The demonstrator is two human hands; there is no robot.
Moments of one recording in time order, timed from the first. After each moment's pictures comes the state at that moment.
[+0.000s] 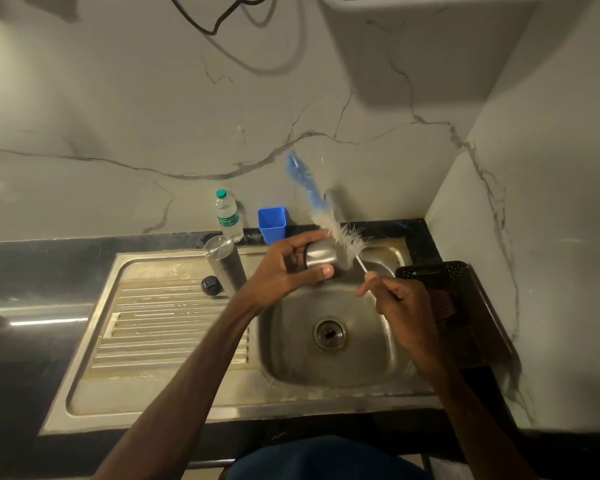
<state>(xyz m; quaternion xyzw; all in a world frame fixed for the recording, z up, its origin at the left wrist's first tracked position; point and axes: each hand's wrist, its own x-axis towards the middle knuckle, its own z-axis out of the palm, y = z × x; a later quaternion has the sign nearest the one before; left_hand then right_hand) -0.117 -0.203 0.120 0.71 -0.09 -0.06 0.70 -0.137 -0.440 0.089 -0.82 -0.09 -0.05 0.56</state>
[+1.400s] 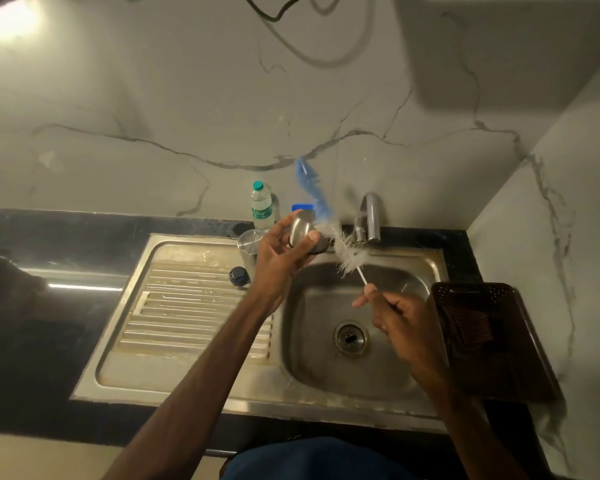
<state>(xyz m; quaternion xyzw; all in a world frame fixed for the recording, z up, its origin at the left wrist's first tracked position) -0.105 -0.159 0.102 0.52 0.10 0.06 0.84 -0.132 -0.386 0.097 -0.76 -0.09 0.07 0.64</state>
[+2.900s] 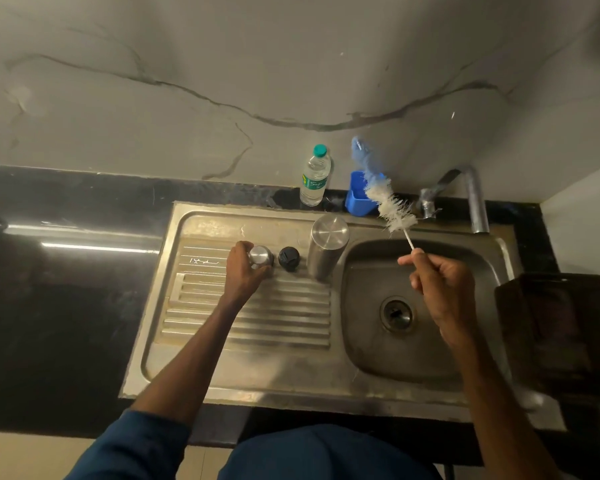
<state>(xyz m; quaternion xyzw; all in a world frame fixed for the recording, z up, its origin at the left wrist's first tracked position) -0.095 0.100 -0.143 0.87 0.28 -0.01 0.41 -0.070 -0.249 0.049 -0.86 0.07 0.05 0.50</state>
